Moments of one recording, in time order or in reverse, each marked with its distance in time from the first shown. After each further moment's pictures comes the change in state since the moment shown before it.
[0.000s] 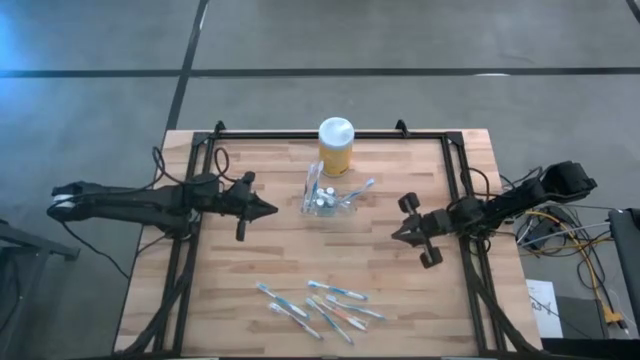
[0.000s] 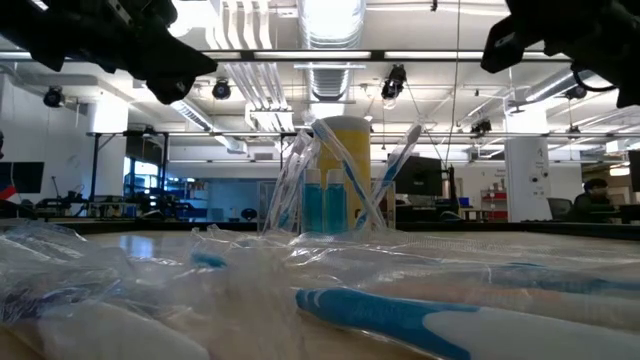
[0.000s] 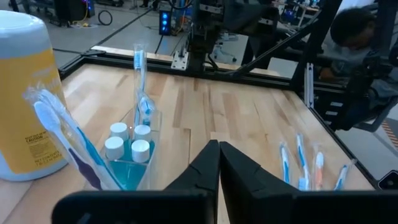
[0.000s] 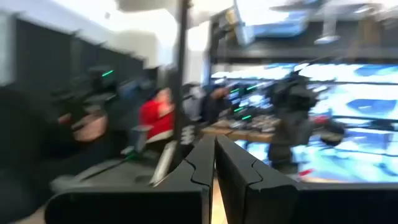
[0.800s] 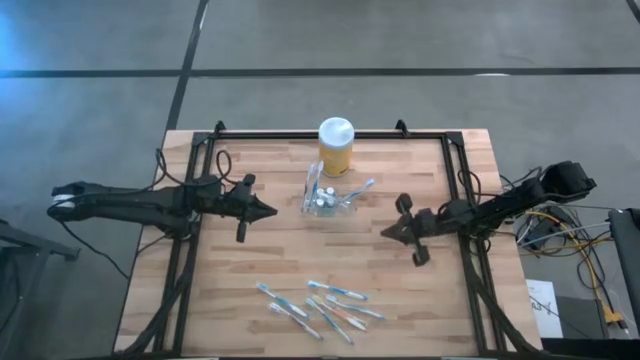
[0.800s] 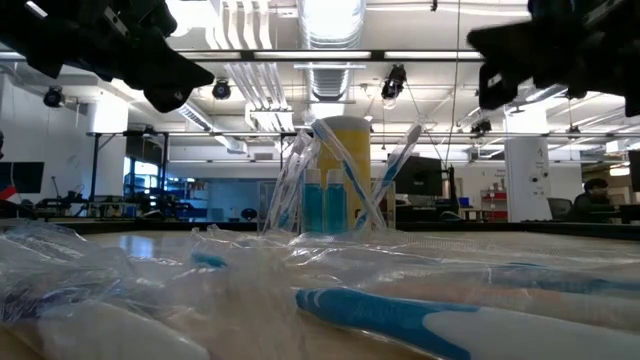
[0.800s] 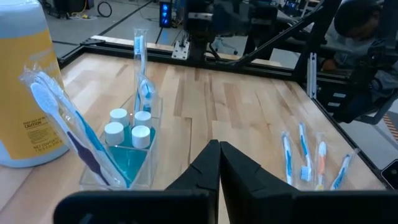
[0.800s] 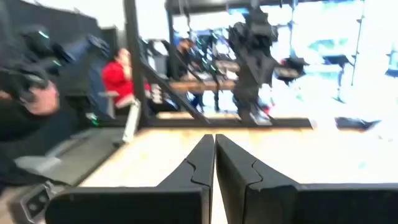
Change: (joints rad) left arm 0.000 0.001 -0.031 0.001 0.000 0.003; right arm 0.000 0.007 0.009 -0.207 0.163 0.080
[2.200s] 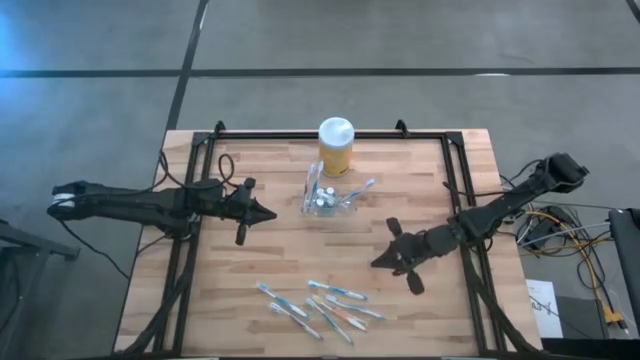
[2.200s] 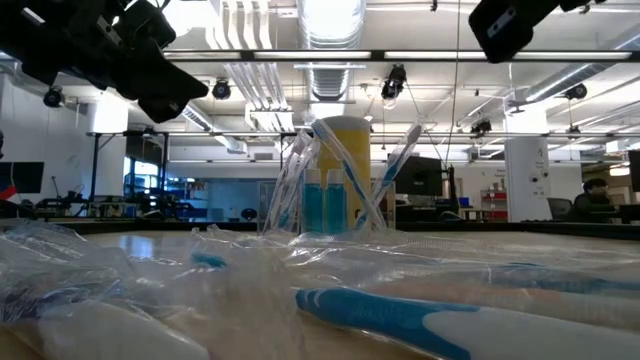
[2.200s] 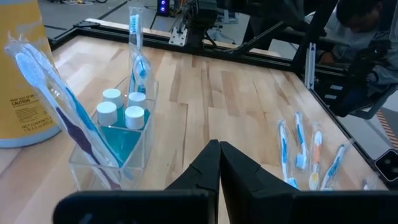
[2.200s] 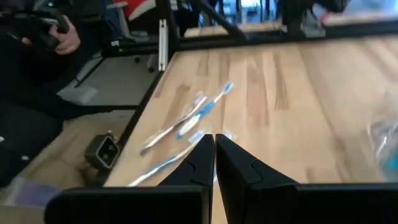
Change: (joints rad) left arm -0.016 0.000 -0.034 -0.003 0.000 -0.032; right arm 0.284 0.012 0.518 -0.967 0.165 0.218
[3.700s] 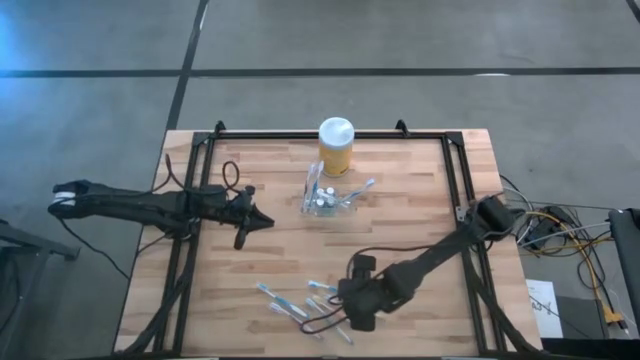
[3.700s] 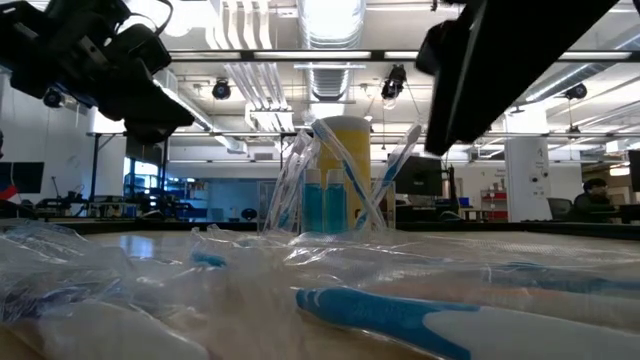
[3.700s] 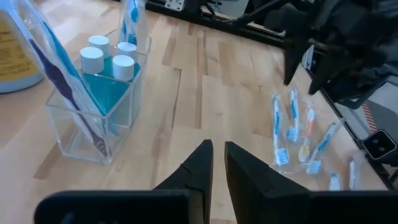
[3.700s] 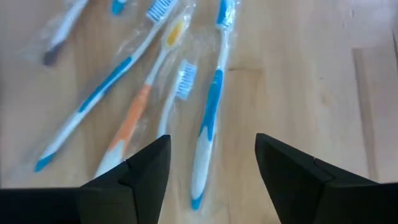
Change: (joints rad) left arm -0.025 -0.001 -0.066 -0.024 0.013 -0.085; right arm 0.076 0.851 0.883 -0.918 0.066 0.328
